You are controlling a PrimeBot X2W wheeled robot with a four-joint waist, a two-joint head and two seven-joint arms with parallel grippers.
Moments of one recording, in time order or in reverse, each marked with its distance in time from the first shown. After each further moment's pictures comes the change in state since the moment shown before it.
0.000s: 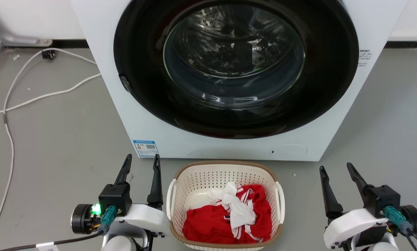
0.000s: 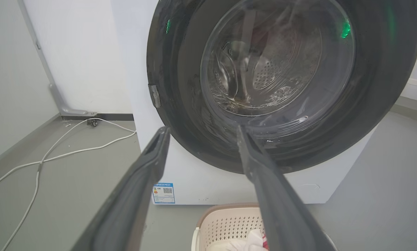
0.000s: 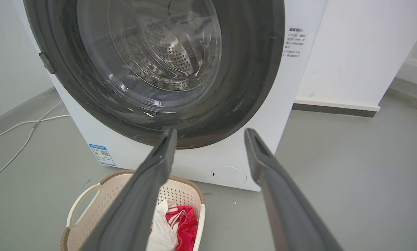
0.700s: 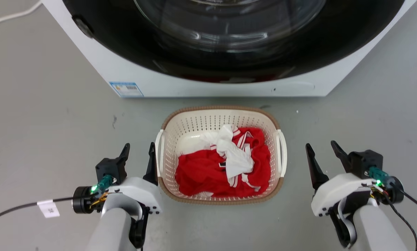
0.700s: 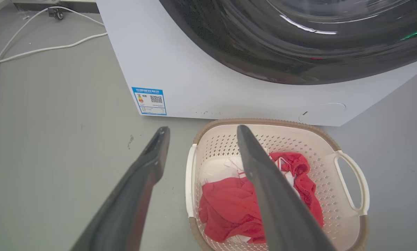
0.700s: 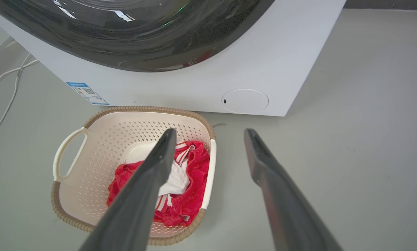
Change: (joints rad) left arm -0.210 0.000 0.049 0.328 -0.067 -0.060 0.000; right arm -0.225 0.001 0.042 0.248 0.084 0.000 0.045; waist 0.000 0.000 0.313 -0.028
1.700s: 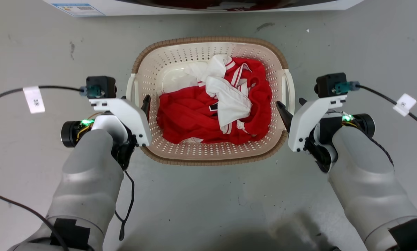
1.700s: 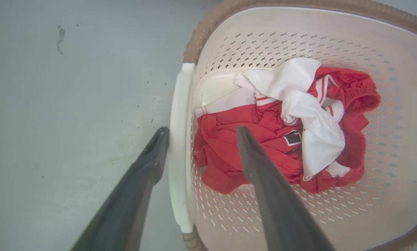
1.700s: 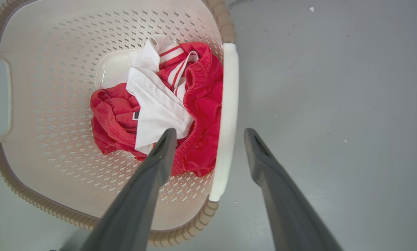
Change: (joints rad) left arm -0.566 0.070 -0.071 0.579 -0.165 -0.123 0.242; right arm -0.574 0.000 0.241 0.593 0.281 0.000 0.200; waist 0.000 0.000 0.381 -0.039
